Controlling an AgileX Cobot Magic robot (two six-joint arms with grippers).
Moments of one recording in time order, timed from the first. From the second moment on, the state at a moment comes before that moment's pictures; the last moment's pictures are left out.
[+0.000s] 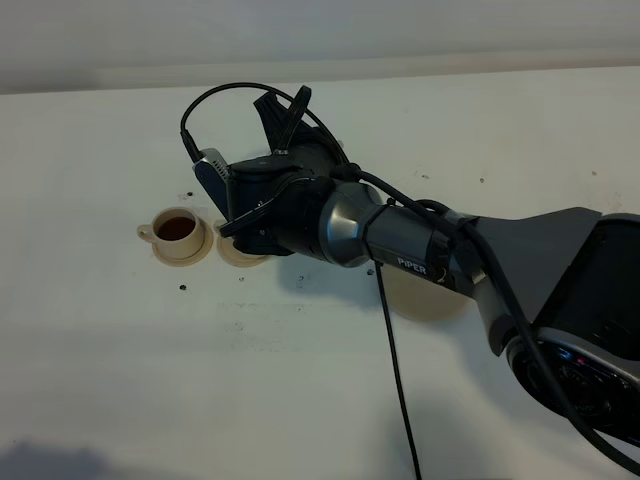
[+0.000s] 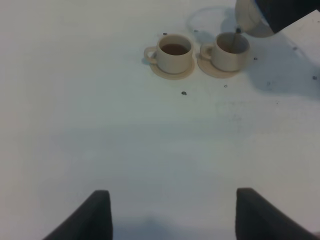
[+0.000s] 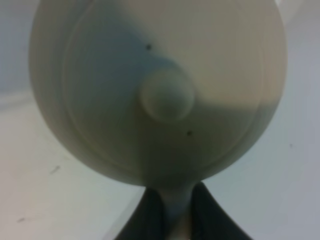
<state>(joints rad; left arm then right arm) -0.04 0.00 -0.51 -0.12 1.06 0.02 0.92 2.34 -1.86 -1.09 1.00 -0.58</state>
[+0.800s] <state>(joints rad) -0.04 0.00 -0.51 -0.12 1.06 0.02 0.95 2.34 -1.86 -1.19 1.01 -0.68</state>
